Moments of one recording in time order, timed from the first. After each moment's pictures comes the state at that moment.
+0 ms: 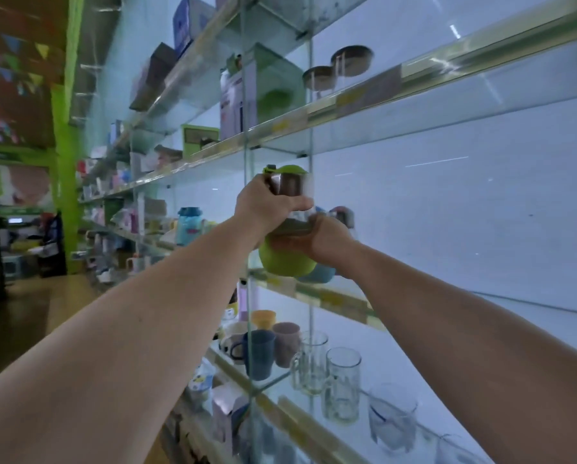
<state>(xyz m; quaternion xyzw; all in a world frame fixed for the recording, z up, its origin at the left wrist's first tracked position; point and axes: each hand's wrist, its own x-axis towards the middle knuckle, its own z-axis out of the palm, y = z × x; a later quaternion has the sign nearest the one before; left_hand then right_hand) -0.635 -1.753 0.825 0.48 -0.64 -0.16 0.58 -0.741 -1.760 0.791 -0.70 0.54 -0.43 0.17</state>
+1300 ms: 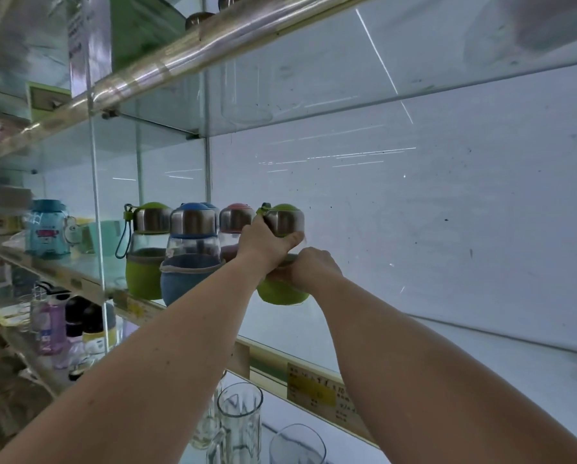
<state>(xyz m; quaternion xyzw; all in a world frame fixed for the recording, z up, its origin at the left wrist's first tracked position) -0.808 -1.878 0.777 0.48 -0.71 -0.21 0.46 -0.892 -1.854 0.759 -0.57 0.74 -0.33 0.12</state>
